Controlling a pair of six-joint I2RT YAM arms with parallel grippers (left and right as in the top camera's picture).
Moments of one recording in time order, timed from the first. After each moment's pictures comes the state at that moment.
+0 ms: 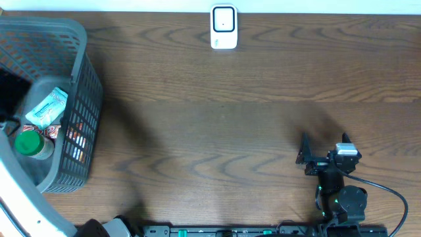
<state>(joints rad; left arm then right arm) 0.65 1.44 1.78 -1.31 -0.06 -0.54 0.07 0.02 0.01 -0.06 0.07 0.05</state>
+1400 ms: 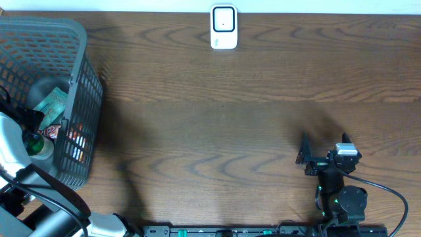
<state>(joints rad) 0.73 1.68 1.29 -0.84 -0.20 -0.59 0.07 0.02 0.01 -0.06 0.07 0.05</state>
